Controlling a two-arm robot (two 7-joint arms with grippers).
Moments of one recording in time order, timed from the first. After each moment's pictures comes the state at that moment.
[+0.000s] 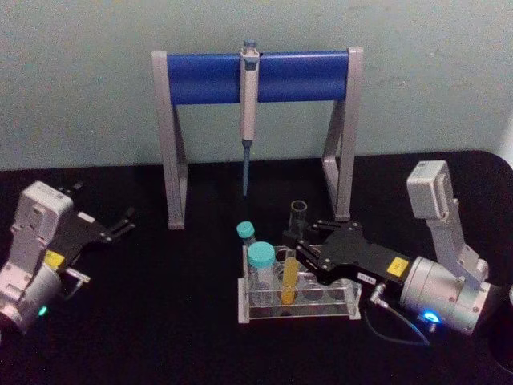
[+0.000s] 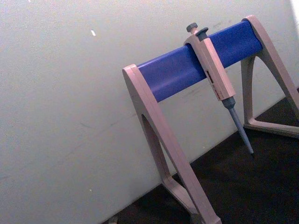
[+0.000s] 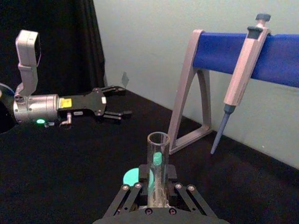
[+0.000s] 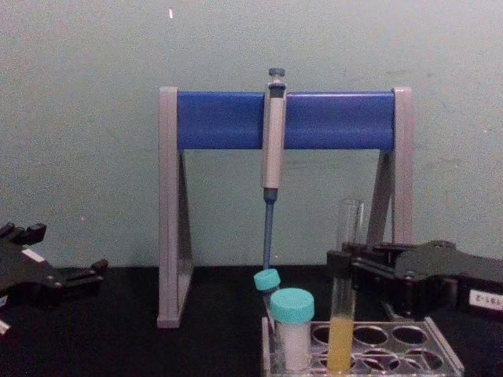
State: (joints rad) left arm -0.20 0.60 0.45 -1.41 -0.25 -0.12 0.03; right arm 0.21 0.54 -0.48 -1.58 0.54 0.04 0.53
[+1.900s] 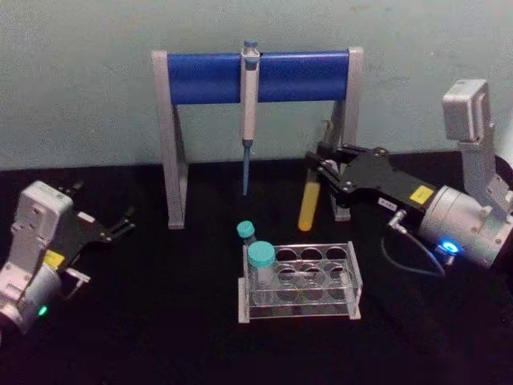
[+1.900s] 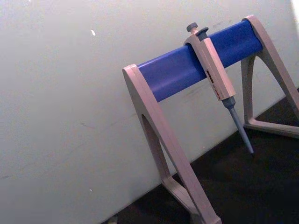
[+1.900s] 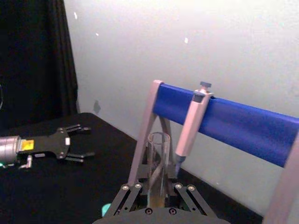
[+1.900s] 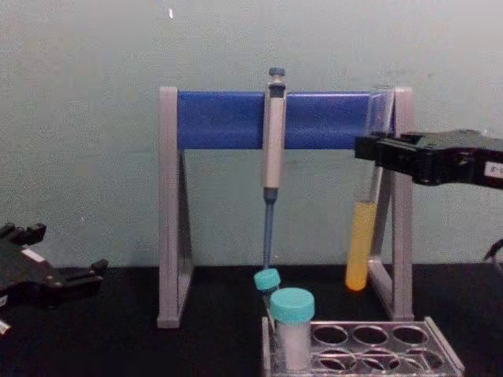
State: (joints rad) left arm -0.20 0.60 0.45 -1.41 -0.25 -0.12 0.03; right arm 0.31 0.53 -0.40 -1.61 0.55 0.09 0.47
